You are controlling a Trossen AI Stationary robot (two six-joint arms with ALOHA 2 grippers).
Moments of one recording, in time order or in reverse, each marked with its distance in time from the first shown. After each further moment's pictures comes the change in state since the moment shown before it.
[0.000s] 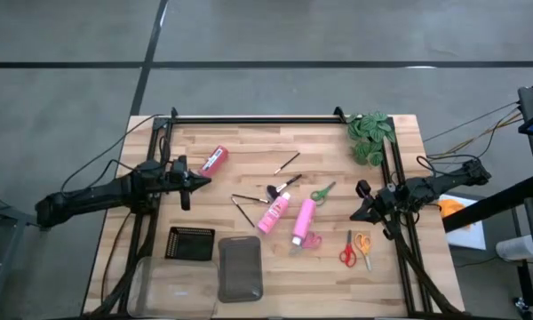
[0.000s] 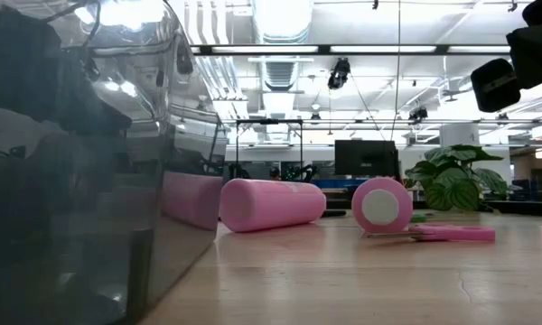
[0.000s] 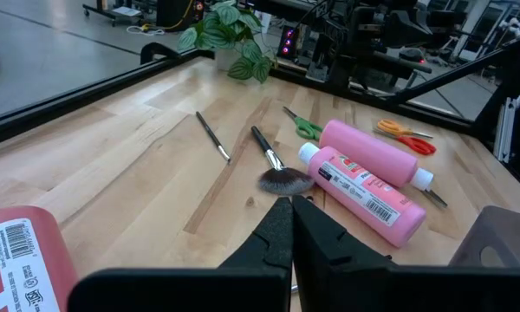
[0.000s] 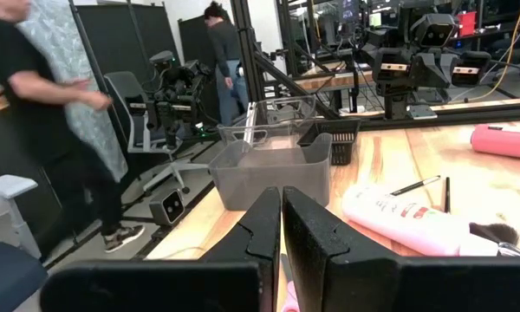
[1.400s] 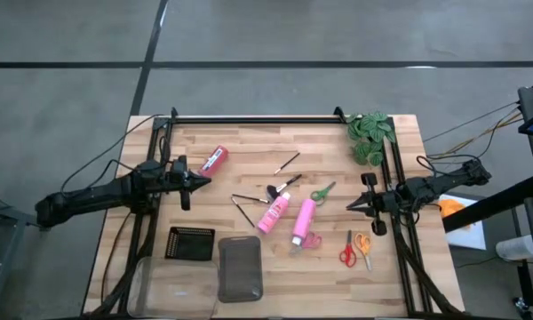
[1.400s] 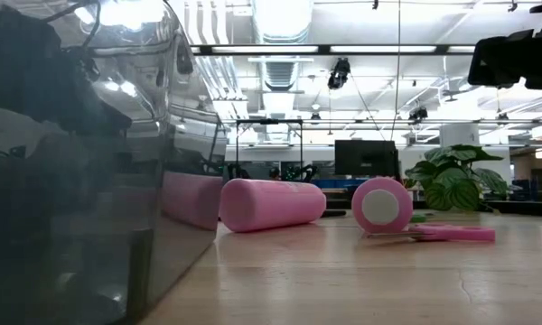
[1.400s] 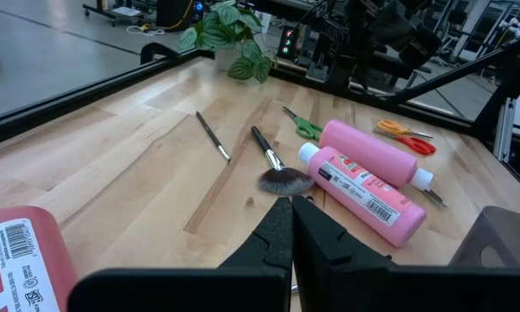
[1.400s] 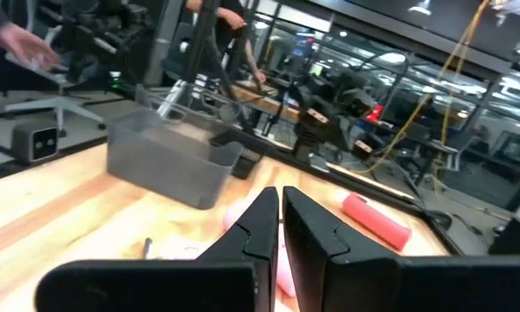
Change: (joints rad) left arm 0.000 0.000 0.000 0.000 0.000 0.000; right arm -0.001 0.000 0.000 0.009 0.173 -0.541
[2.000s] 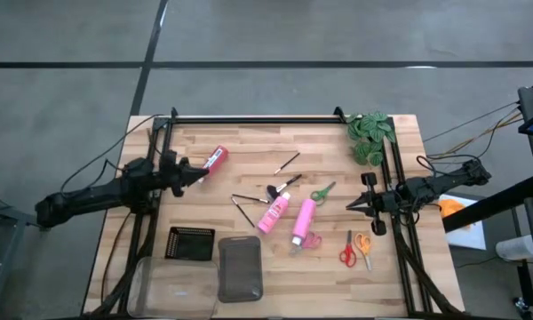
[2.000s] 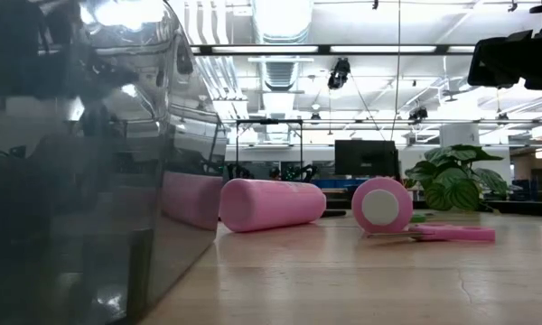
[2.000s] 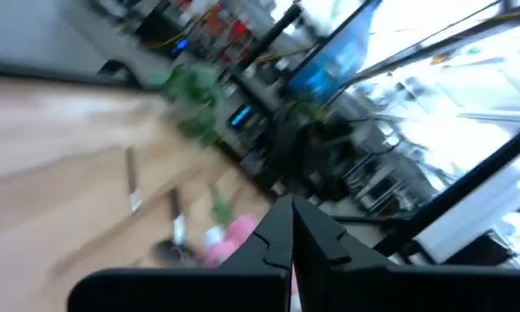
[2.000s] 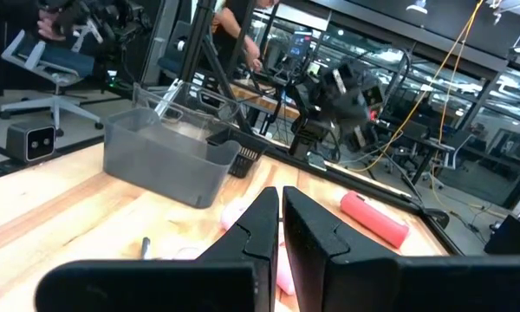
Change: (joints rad) left arm 0.004 -0.002 0.016 0.268 0.025 -0.563; right arm 0.000 0.000 0.000 0.000 0.006 0.001
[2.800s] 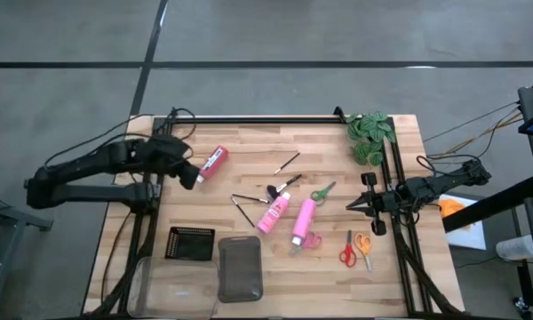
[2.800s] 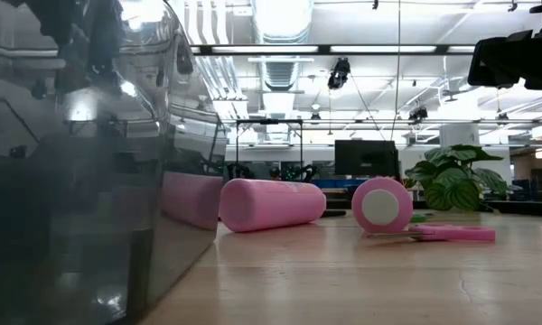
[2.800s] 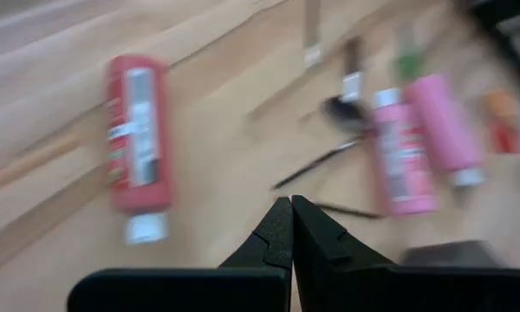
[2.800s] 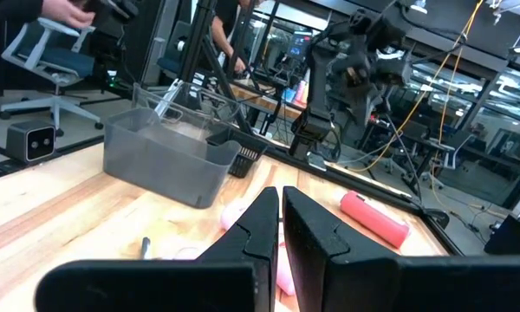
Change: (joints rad) left arm 0.000 0.583 0.763 -1.125 -0.194 0.131; right arm 0.000 0.000 0.000 0.000 0.000 0.000
